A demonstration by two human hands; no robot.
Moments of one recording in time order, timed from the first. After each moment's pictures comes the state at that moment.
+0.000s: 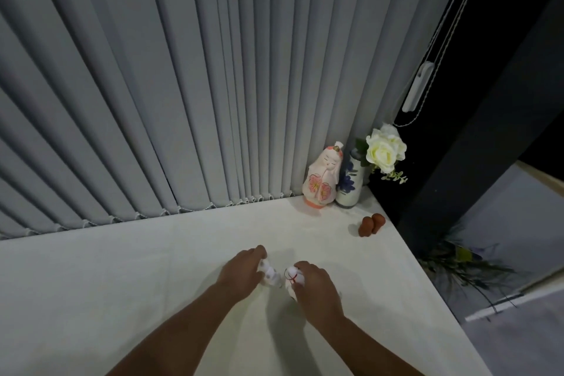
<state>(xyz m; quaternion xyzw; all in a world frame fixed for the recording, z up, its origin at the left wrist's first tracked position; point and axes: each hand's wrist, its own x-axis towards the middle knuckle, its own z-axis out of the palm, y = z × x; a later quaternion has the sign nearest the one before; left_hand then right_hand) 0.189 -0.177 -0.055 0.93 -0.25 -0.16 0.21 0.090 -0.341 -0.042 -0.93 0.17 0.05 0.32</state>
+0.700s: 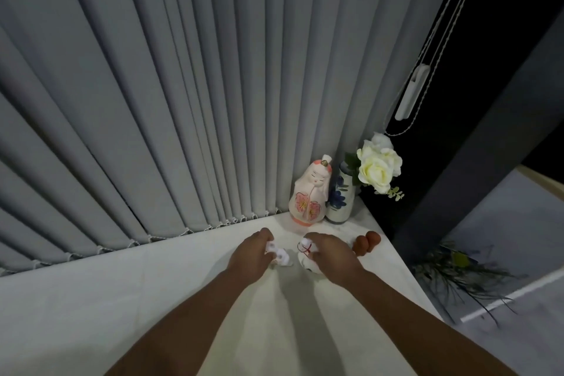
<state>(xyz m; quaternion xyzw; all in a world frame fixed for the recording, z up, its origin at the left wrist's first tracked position) 0.271 -0.258 -0.041 0.91 -0.24 -0.14 0.31 0.188 -0.444 -0.008 -0.94 0.12 0.08 0.30</state>
